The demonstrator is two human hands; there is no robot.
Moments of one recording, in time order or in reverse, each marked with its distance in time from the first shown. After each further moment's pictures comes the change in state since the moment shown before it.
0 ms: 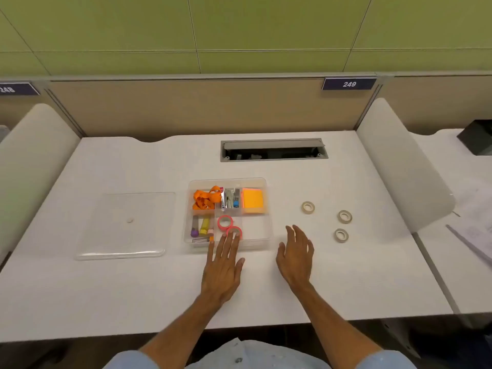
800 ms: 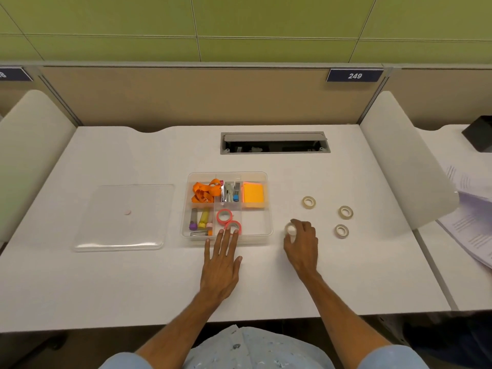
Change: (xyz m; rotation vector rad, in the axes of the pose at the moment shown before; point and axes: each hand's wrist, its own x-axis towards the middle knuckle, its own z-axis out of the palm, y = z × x) left_hand -0.003 -0.003 0.009 -0.007 -0.010 -0.045; right_hand 0.023 0.014 -0.010 0.264 0.014 0.080
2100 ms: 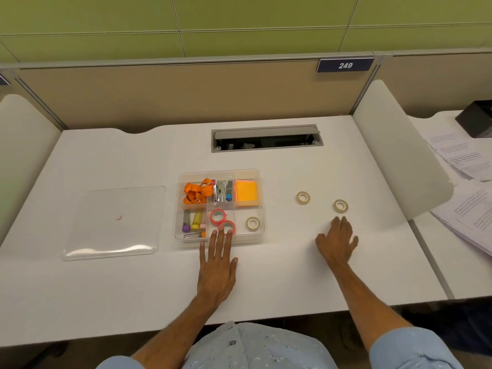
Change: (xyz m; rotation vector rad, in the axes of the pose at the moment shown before) left_hand 0.002 0.004 0.012 0.038 0.016 -0.009; right_hand 0.034 0.073 -0.043 -0.169 0.032 0.339
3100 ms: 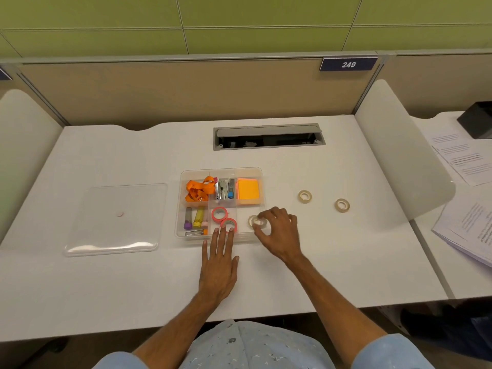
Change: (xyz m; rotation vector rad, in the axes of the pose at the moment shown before) left_hand 0.000 -0.001 -0.002 -0.019 -0.044 -0.012; right_hand -0.055 -0.102 0.034 0.018 -0.065 -0.670
